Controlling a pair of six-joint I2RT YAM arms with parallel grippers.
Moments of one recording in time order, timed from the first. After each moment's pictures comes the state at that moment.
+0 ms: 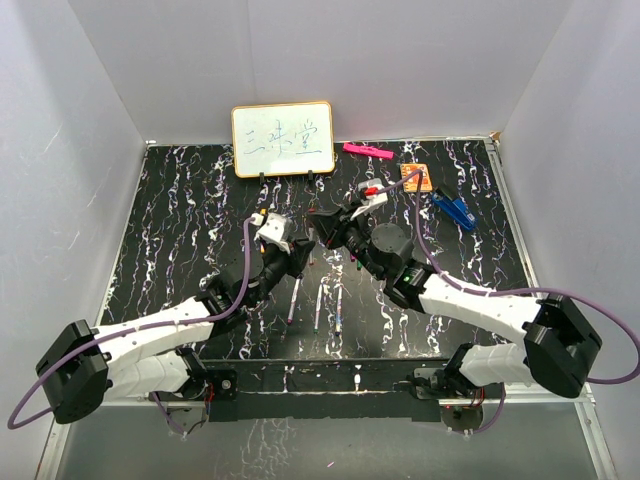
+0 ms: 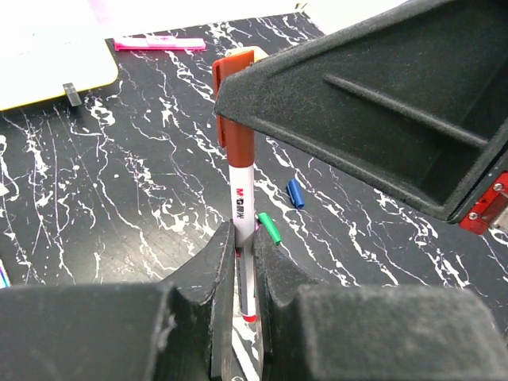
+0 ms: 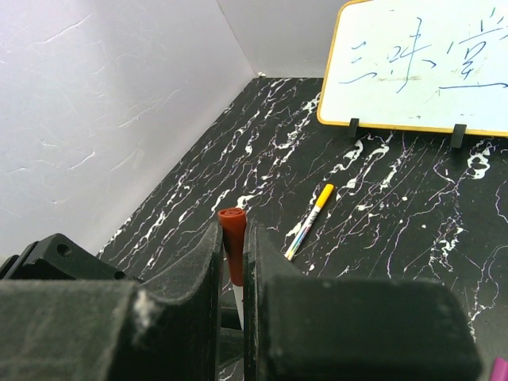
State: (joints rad) left arm -0.92 1.08 0.53 0.51 -0.30 -0.22; right arm 0.88 1.26 0.75 0.57 0.21 0.44
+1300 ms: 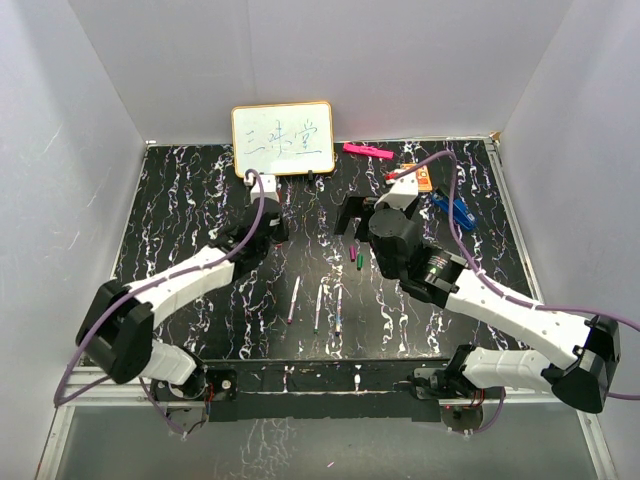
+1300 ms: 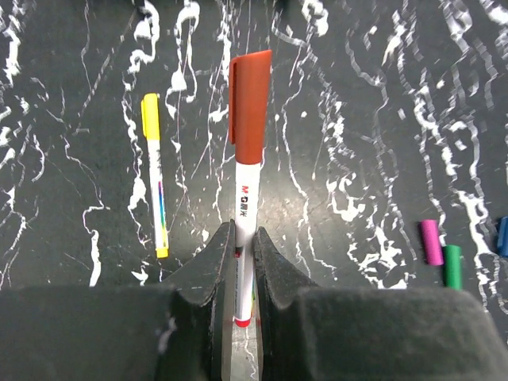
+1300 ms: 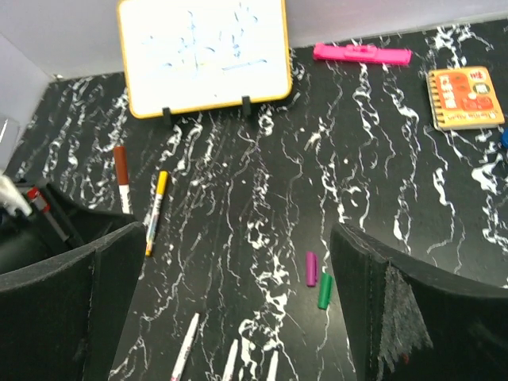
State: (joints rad) left arm -0.66 1.39 0.88 -0.04 -0.44 -0.40; right arm 0.92 1.12 1.01 -0.14 0.74 0.46
